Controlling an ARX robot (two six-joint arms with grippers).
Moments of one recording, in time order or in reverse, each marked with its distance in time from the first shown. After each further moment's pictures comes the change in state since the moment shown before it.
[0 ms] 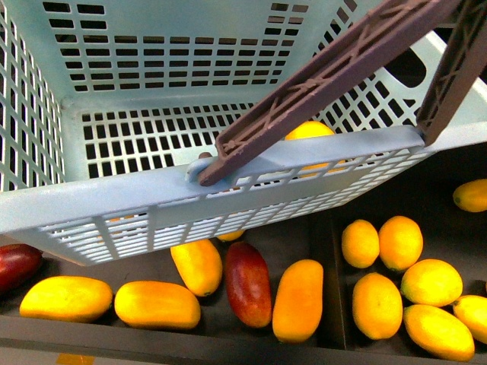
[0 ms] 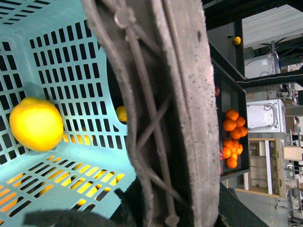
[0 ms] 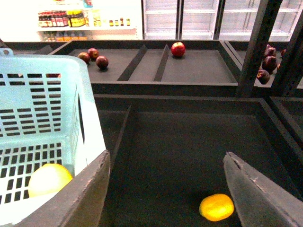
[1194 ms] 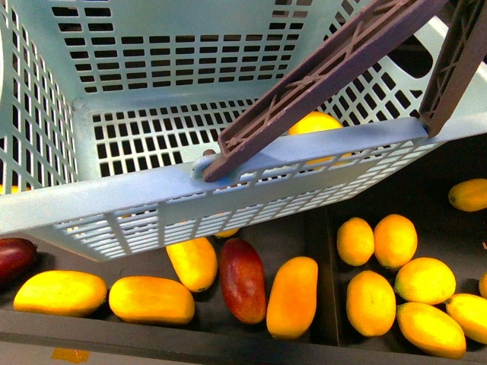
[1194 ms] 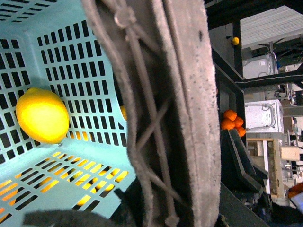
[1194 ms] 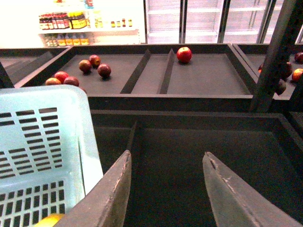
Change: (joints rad) left arm 0.002 0.000 0.000 0.000 0.002 0.001; right arm 0.085 0.467 0.329 0.137 0.077 0.023
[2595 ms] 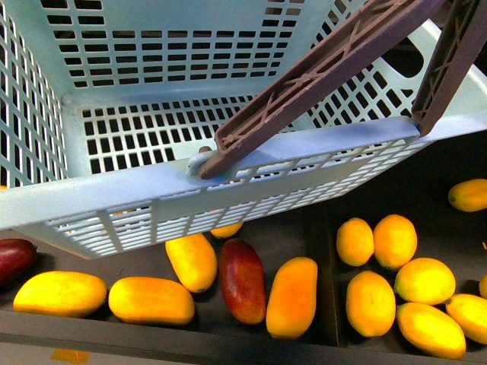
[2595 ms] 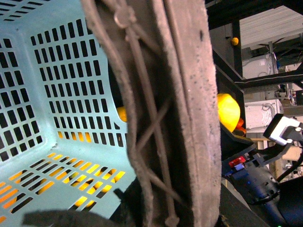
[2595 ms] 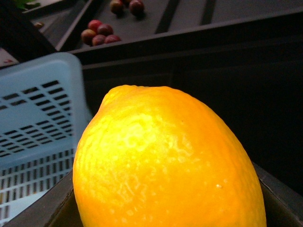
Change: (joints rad) left arm 0.001 -0.002 0.000 0.002 -0.002 0.003; right arm -0.235 0.192 0.372 -0.516 -0.480 0.135
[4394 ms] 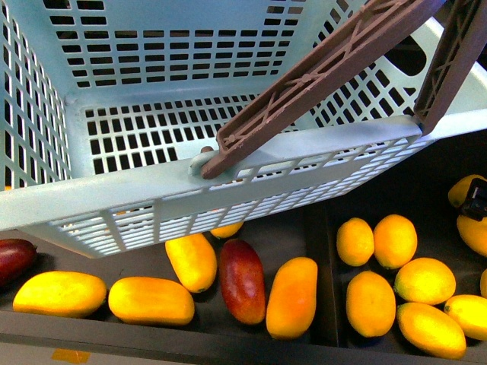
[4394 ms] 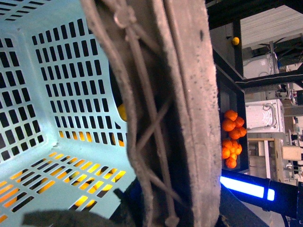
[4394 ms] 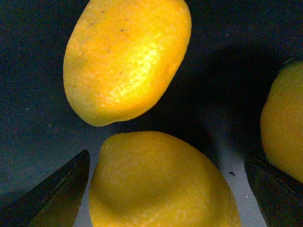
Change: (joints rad) left arm 0.000 0.000 0.000 0.000 0.000 0.000; right arm -0.180 1.024 0.414 -0.060 0.297 -0.051
